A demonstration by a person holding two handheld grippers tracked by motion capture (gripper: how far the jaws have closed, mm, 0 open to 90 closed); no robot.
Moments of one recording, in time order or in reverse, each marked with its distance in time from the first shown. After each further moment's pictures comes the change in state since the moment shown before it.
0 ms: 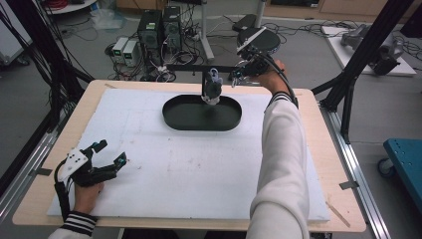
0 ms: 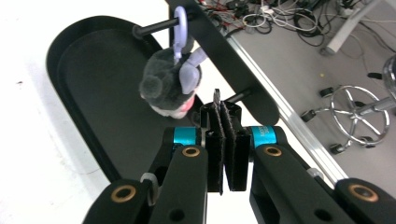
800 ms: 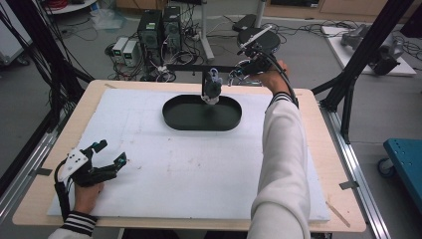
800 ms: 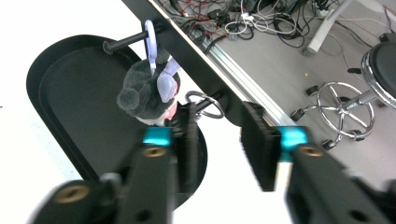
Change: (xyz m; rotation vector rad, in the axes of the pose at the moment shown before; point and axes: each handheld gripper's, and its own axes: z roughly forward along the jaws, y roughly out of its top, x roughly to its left) left arm 0.000 0.000 0.000 0.002 -0.001 0.004; right arm -0.006 -0.004 -0.004 -0.047 -0.066 0.078
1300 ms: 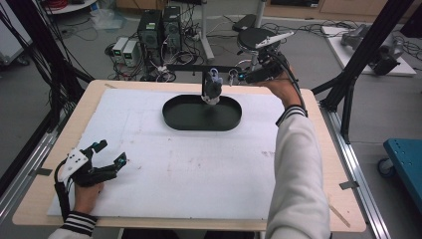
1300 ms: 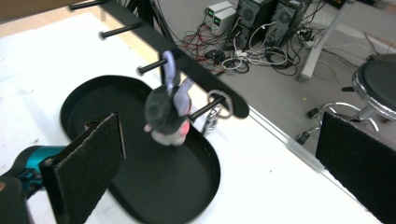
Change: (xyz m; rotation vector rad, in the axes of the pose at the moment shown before) left arm 0.000 0.000 0.000 0.000 -0.001 0.003; right arm 0.013 -0.026 -0.038 -0.184 -0.007 0.103
